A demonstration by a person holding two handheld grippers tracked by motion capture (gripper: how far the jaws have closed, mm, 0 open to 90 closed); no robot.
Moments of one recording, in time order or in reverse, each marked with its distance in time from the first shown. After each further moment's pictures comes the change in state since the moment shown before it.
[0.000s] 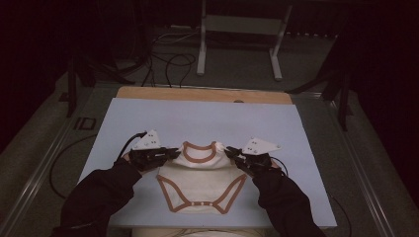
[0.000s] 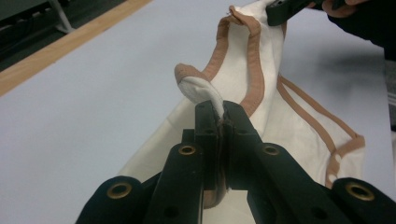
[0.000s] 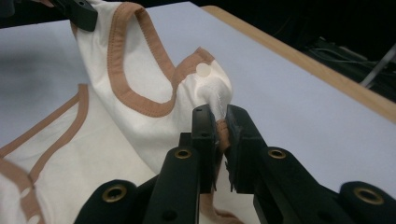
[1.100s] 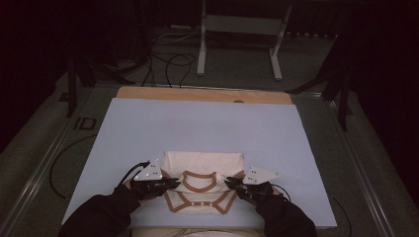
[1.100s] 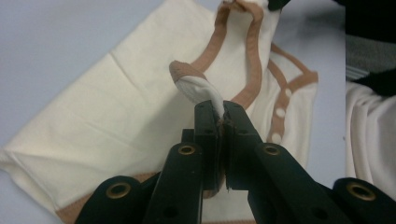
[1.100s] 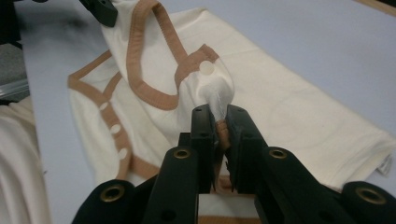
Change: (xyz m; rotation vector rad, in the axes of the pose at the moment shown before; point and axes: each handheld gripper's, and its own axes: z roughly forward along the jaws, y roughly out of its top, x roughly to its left) left arm -0.044 -0.058 0.011 0.069 -0.107 -0.020; right arm 0.043 -0.054 -0.016 0.090 0.114 0.025
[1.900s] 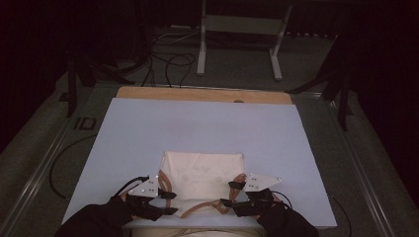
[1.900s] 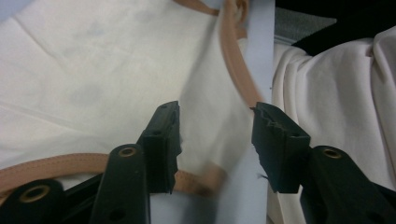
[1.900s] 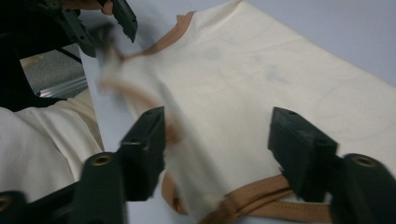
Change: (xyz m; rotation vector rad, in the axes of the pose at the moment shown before) left arm -0.022 -0.020 -0.008 0.043 -0.165 0.050; right arm 0.015 -0.006 -0.007 0.007 0.123 0.059
